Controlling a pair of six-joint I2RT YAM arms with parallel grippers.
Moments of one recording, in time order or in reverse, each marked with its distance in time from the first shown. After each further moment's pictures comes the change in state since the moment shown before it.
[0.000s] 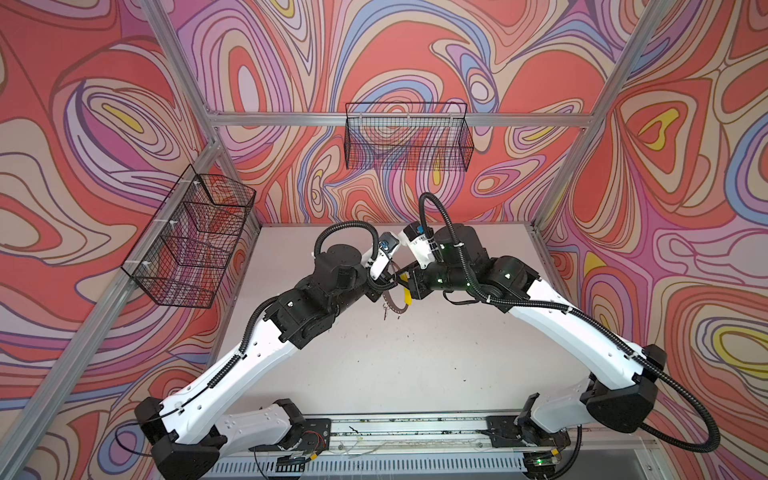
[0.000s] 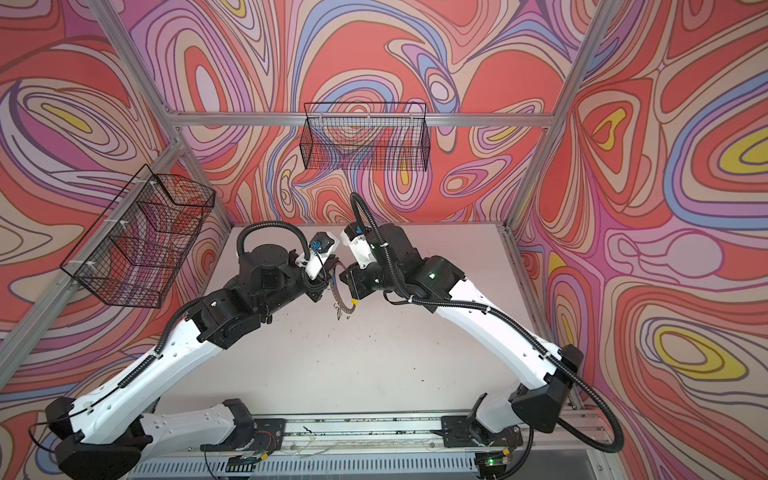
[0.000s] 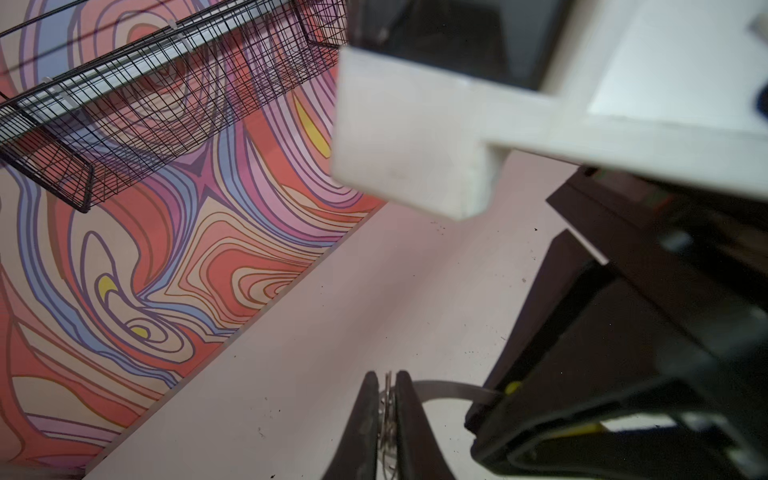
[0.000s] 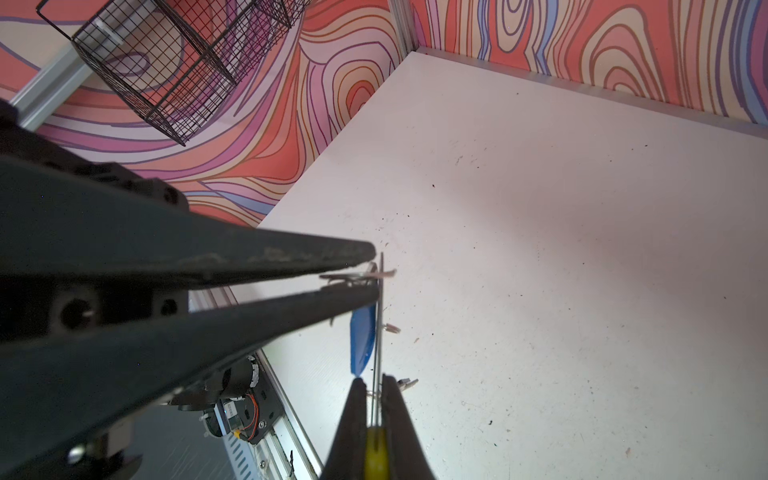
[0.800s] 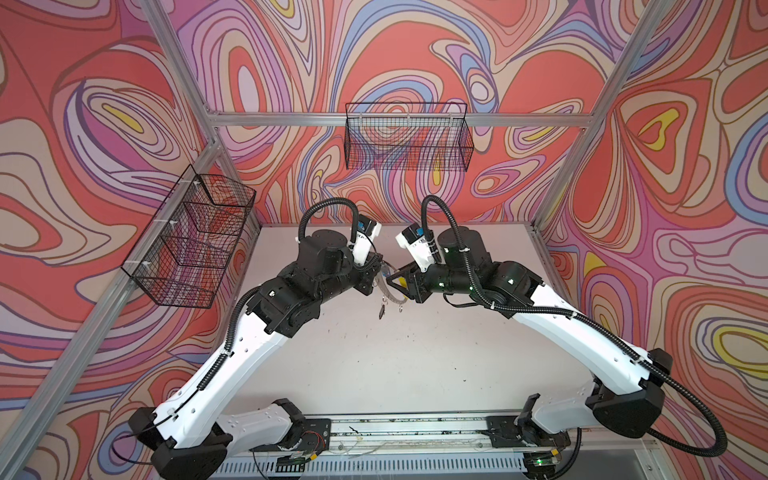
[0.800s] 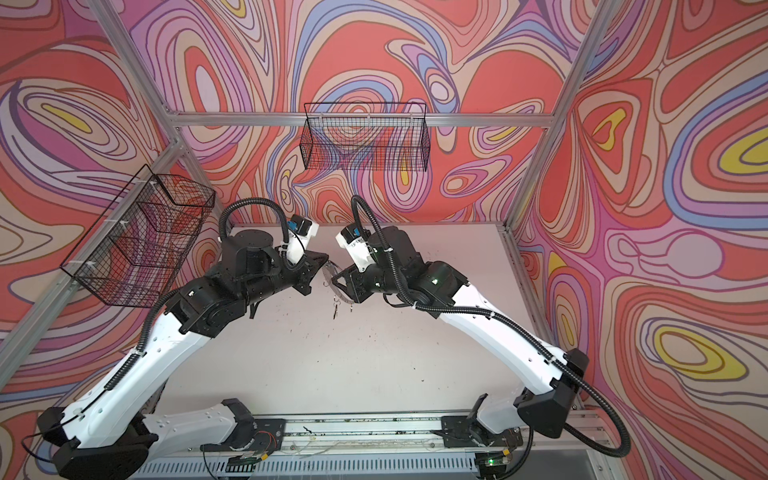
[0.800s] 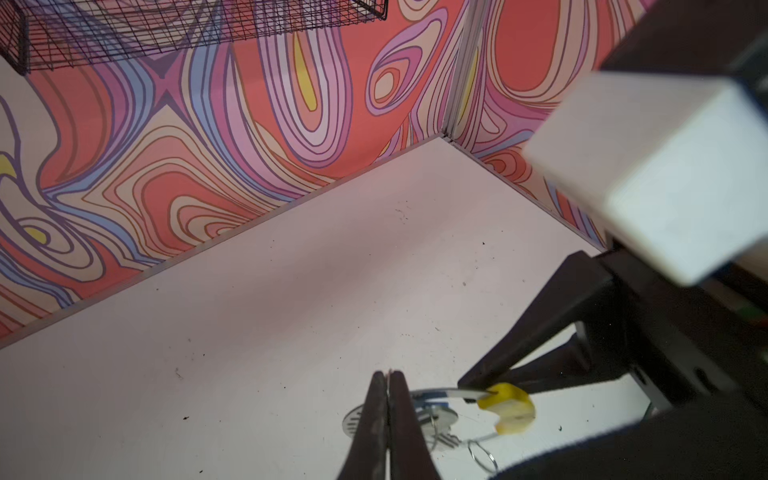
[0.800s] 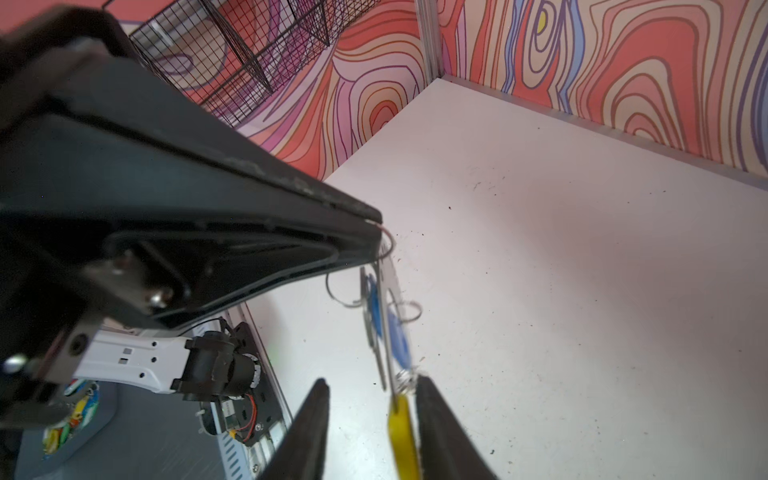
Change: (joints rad) left arm 0.114 0.030 0.161 -0.220 0.177 -0.329; right arm 0.013 -0.048 -0.049 0.080 -0.036 -0.086
